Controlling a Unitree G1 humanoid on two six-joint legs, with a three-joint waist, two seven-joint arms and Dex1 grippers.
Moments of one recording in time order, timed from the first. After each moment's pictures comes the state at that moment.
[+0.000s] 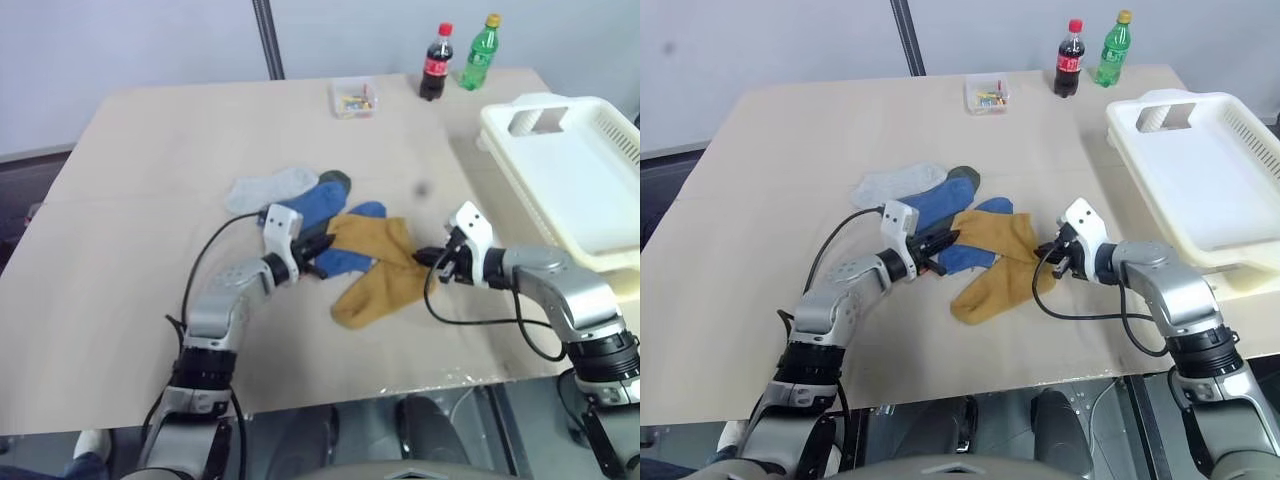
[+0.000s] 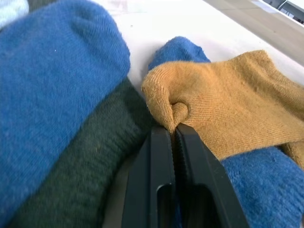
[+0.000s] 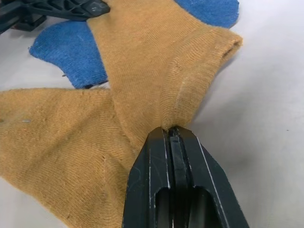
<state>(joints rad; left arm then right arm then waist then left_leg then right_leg) -0.37 0.32 0.01 0.02 -0.40 0.56 -0.56 -0.46 -0.58 0.14 -0.15 0.35 0.80 0.78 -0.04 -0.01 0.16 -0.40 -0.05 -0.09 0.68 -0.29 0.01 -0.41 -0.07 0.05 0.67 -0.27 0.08</state>
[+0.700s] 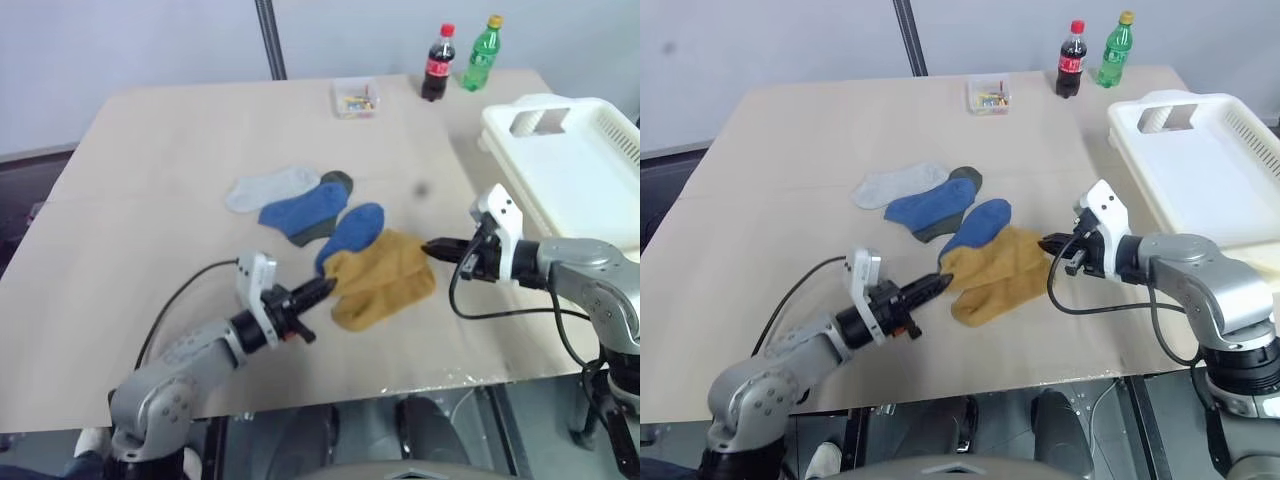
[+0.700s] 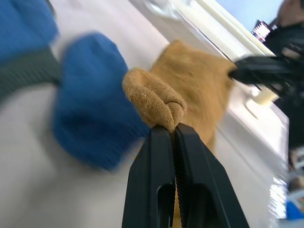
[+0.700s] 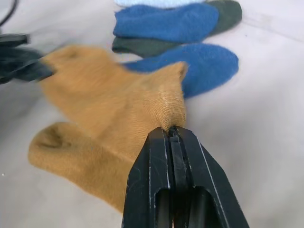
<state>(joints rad) 0.07 0.38 0.15 -0.63 -0.88 0.93 -0.44 -0.43 -0.68 -0.02 -0.42 0.57 1.06 0.74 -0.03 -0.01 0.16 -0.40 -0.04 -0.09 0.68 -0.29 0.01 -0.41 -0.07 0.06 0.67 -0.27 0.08</state>
